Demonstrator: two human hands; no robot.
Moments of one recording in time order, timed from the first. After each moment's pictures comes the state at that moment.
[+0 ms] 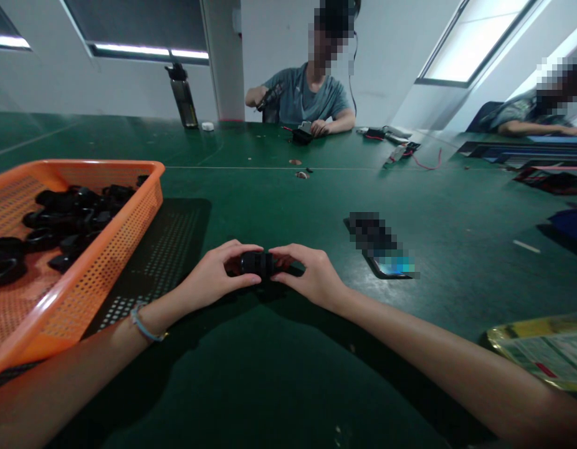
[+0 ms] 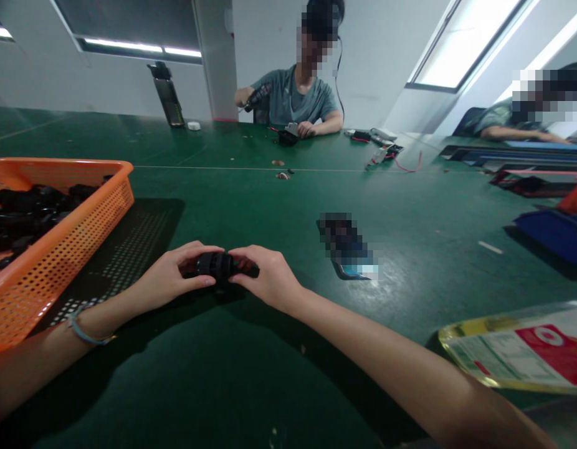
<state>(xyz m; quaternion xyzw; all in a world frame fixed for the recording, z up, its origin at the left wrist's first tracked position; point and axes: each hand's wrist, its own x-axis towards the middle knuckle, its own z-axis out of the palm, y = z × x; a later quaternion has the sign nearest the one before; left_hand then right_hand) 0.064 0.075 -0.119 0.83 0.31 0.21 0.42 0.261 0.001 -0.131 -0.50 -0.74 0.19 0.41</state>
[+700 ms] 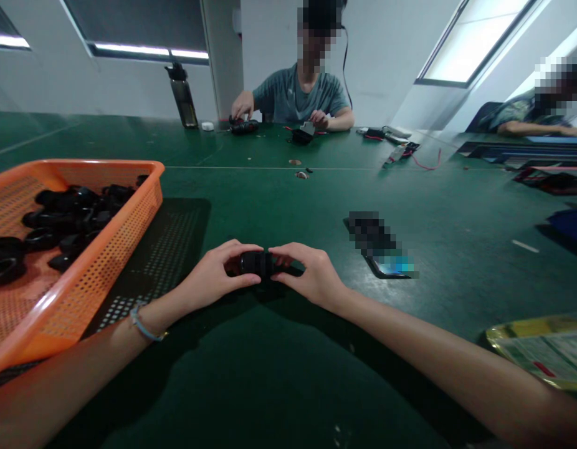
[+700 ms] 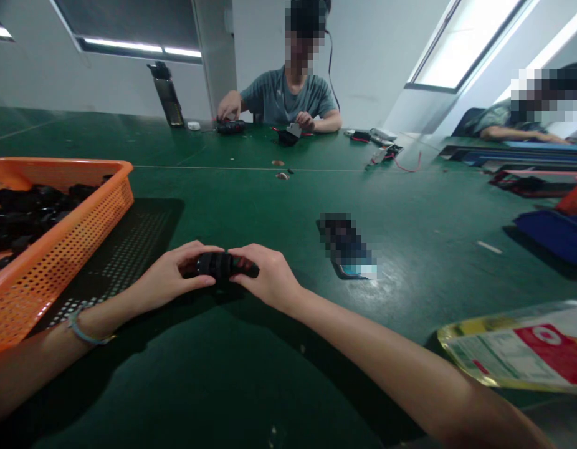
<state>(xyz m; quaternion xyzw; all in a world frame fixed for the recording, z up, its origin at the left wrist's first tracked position) 0.065 0.075 -0.120 0.84 0.30 0.21 0.41 0.262 0.002 -0.133 -0.49 -0.75 0.13 0.42</state>
